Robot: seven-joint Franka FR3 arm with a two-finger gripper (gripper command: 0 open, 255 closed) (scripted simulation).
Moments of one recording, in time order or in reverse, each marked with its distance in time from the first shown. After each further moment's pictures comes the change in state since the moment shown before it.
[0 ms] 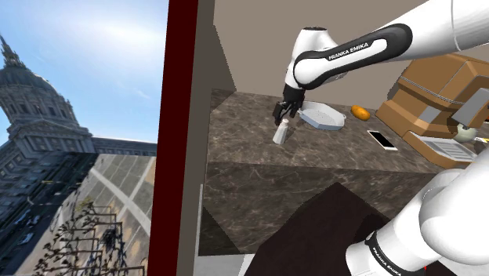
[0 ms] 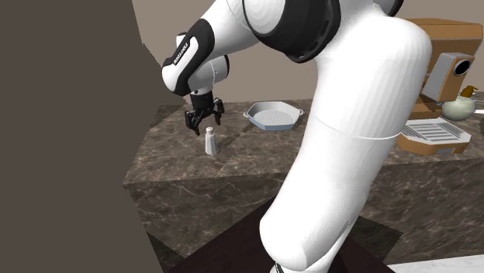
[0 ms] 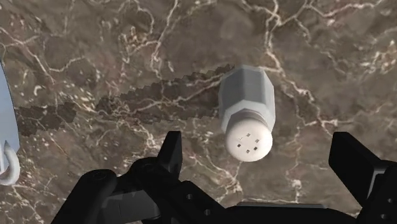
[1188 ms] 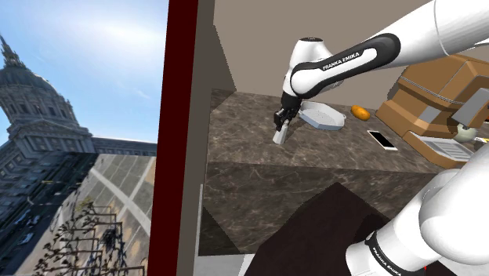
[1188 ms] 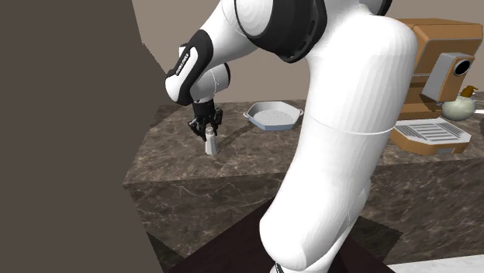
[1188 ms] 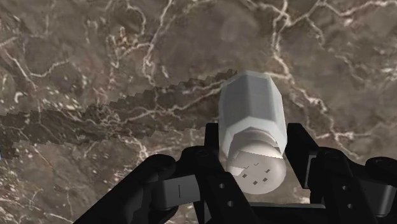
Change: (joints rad) arm -0.004 0.045 -0.005 -0.030 0.000 0.076 -0.002
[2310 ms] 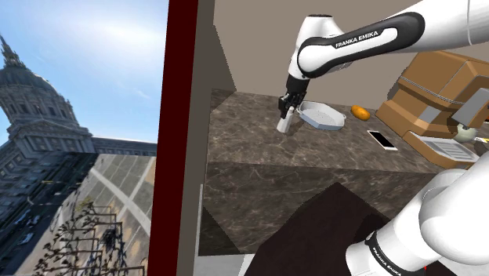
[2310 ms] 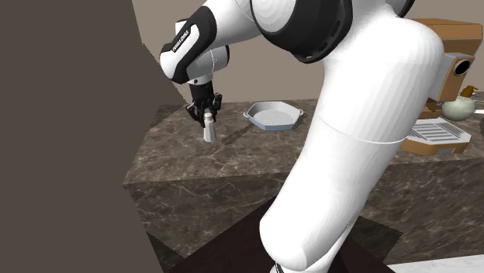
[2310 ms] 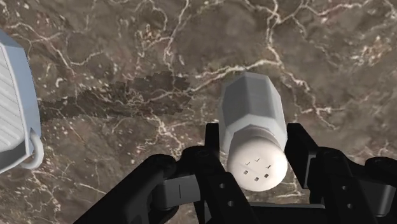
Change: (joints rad) arm 0.003 -0.083 0.003 0.077 0.001 -0.159 -0.011
